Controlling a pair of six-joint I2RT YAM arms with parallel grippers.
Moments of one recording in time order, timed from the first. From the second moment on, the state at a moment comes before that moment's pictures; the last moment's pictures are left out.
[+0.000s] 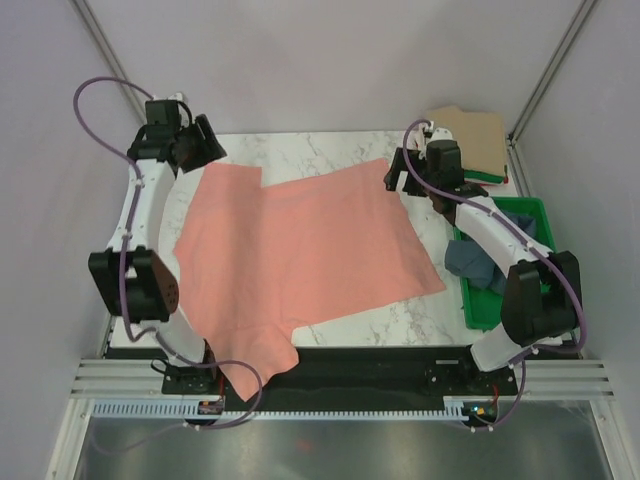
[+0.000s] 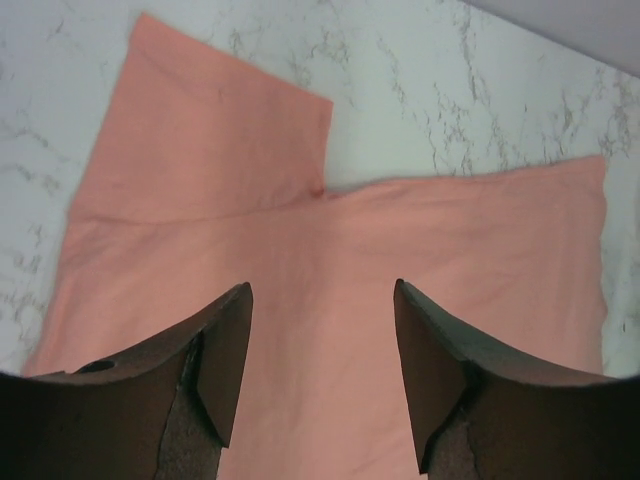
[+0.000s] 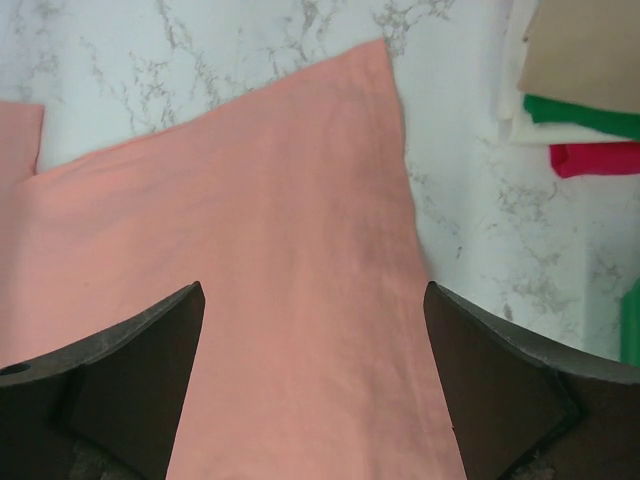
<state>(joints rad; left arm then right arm) 0.05 1.84 1.83 -0.71 0.17 -0.31 0.26 1.61 1.26 -0.19 0.03 0.34</state>
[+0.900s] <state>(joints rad) 0.05 2.32 1.92 -0.71 -0.10 -0.47 0.33 1.76 1.14 -0.06 -0.26 0.45</state>
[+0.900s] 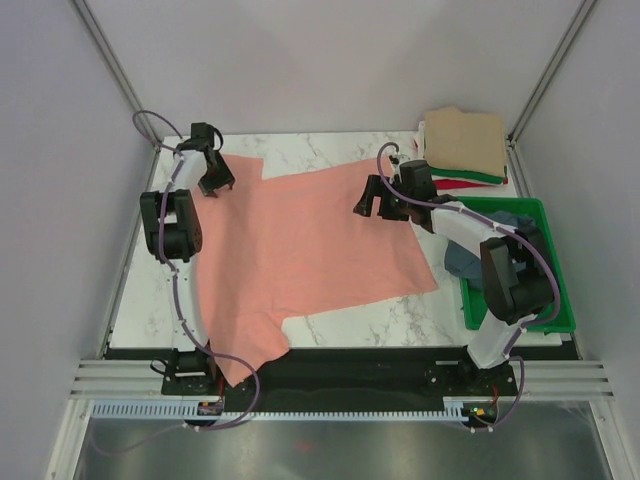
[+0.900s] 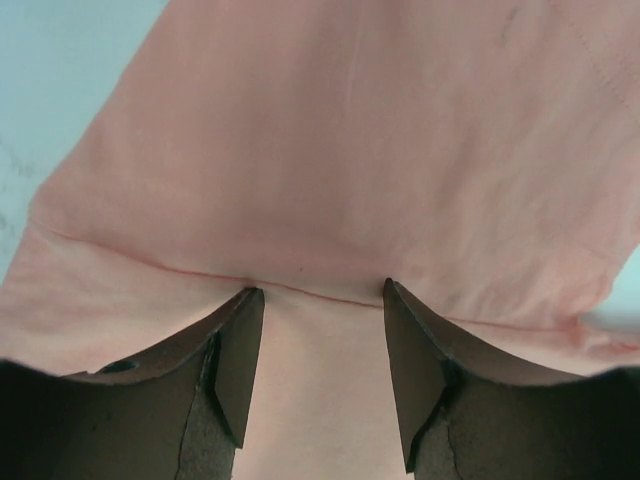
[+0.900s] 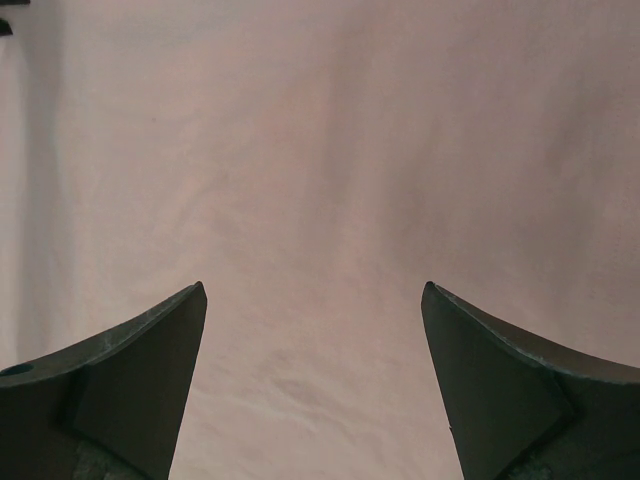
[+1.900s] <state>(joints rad) -0.03 1.05 1.14 -0.65 -0.06 -0.59 0.36 1.39 1.00 -0.07 -0.28 0.44</state>
